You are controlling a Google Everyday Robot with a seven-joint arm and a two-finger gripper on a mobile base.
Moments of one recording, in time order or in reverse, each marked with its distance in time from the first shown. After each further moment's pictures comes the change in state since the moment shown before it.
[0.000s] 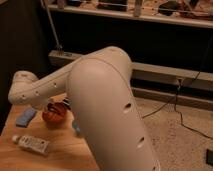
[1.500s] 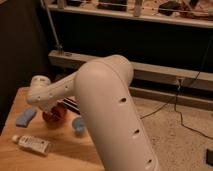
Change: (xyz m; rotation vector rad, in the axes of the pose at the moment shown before) arm -0.004 0.006 0.058 -0.101 -0.085 0.096
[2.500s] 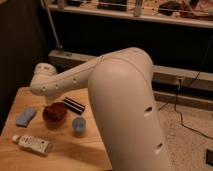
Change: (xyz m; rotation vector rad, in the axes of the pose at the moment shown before) arm 0.022 -0.093 -0.078 0.172 -0.018 0.425
